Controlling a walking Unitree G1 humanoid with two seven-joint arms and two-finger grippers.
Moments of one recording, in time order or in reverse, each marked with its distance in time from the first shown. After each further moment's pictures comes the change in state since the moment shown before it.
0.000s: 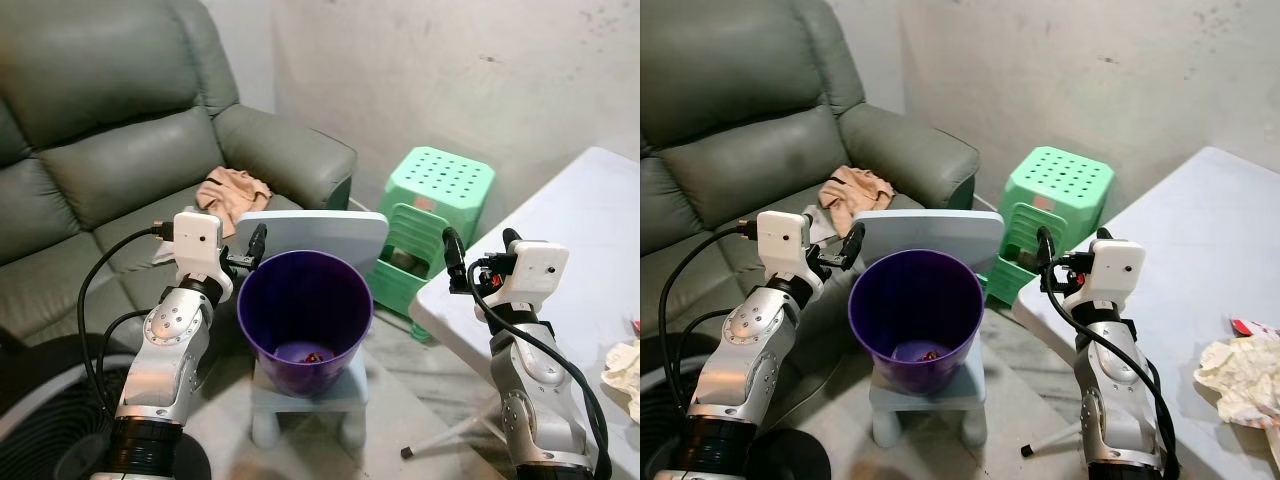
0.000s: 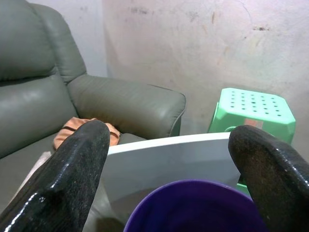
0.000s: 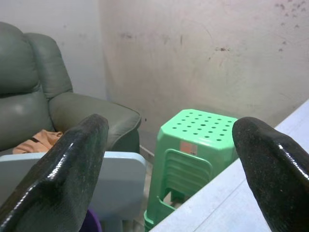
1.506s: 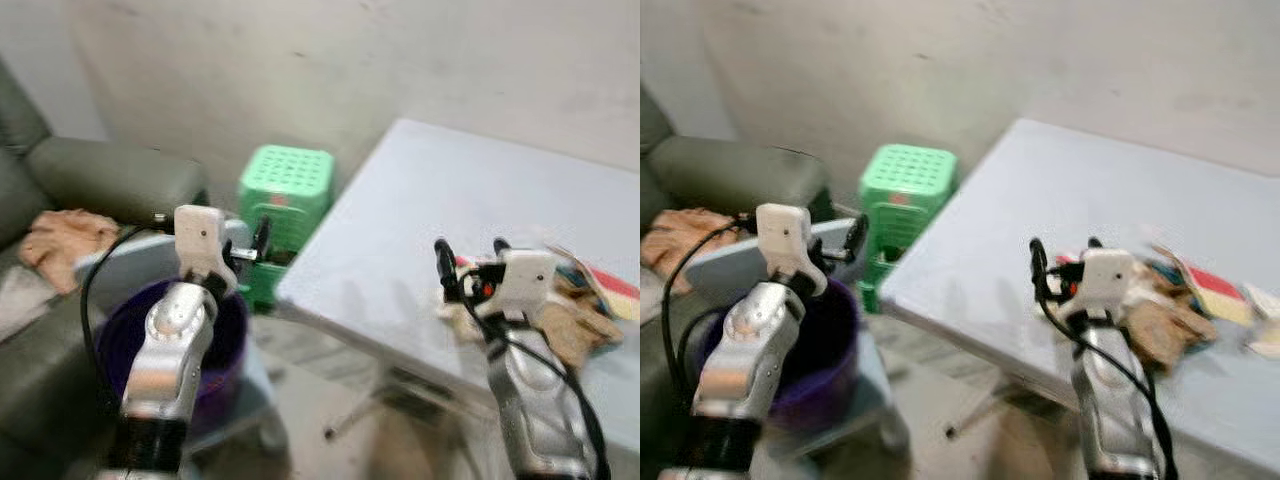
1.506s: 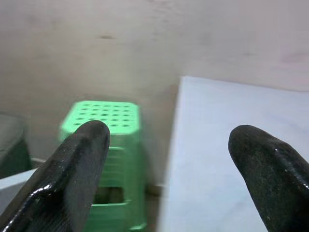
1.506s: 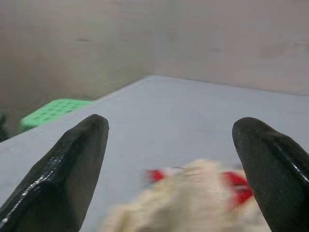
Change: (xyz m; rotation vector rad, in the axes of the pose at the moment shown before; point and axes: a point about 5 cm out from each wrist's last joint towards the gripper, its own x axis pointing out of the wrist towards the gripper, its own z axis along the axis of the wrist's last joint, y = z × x) left arm 0.005 -0.026 0.004 -0.060 -0.008 -0.070; right arm -0.010 -0.011 -0.008 -0.024 0.055 -0.026
